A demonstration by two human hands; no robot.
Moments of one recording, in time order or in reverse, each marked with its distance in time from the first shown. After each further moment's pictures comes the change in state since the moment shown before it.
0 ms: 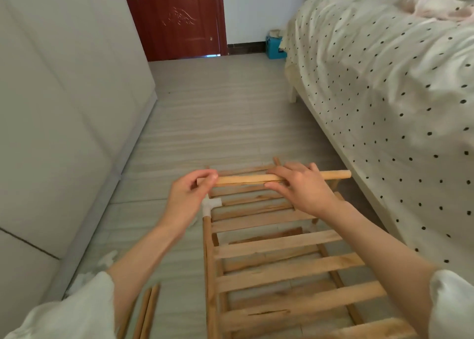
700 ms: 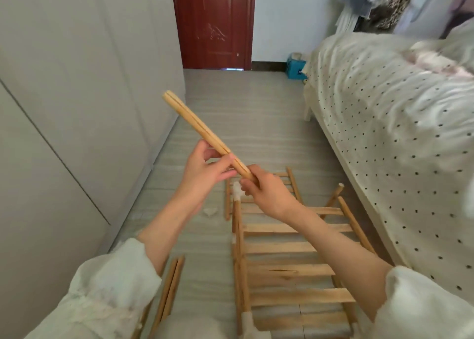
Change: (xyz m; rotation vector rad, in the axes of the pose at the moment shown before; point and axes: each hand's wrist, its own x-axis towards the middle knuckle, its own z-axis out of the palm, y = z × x) left_hand -0.076 0.097 -0.060 -0.311 0.062 0.038; right_hand -0.022 -0.169 -0.057 0.589 -0.068 0.064
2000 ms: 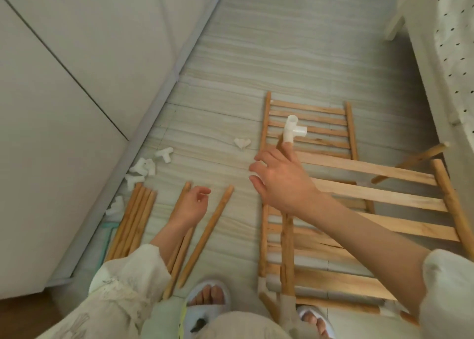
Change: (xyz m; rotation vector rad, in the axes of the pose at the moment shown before) left_hand -0.041 -0.252 -0.144 0.666 0.098 -0.681; right_hand 0.024 0.078 0.132 -0.712 -0.323 -0.302
